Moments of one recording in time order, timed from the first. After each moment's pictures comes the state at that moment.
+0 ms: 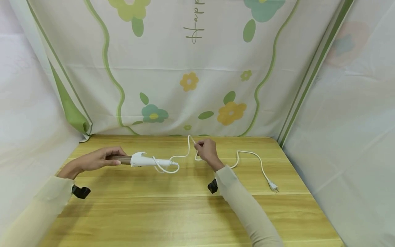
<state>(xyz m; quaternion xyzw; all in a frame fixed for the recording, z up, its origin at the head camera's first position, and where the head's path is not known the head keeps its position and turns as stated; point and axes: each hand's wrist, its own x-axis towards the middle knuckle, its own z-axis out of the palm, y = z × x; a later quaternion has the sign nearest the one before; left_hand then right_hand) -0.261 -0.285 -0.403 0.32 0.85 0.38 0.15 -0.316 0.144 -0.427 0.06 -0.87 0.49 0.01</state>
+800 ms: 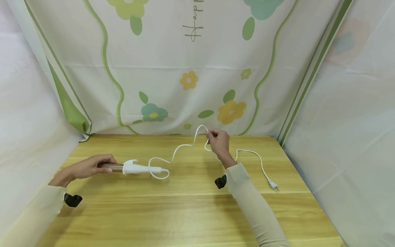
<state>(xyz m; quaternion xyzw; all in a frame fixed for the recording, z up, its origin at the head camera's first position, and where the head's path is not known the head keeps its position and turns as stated) -0.248 -0.313 -0.432 0.32 0.87 0.36 0.14 -0.318 0.178 -0.400 0.04 -0.82 0.56 0.13</state>
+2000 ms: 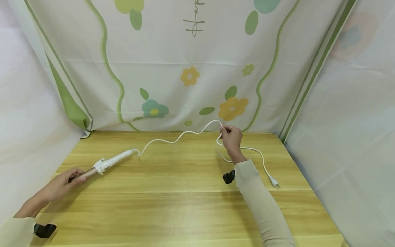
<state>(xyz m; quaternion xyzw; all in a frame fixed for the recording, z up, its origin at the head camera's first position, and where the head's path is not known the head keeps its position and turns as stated) -0.167 -0.366 -0.470 0.12 0.95 0.29 -0.03 -0.334 0.212 -0.409 -0.02 -0.77 0.61 0.17</state>
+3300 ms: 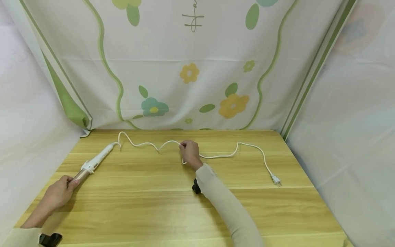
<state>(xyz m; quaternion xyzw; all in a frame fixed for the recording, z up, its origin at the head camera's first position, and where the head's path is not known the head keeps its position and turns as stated) -0.152 -0.354 -0.473 -0.05 0.97 0.23 0.02 -0.330 0.075 -0.488 0.11 -0.90 0.42 0.08</state>
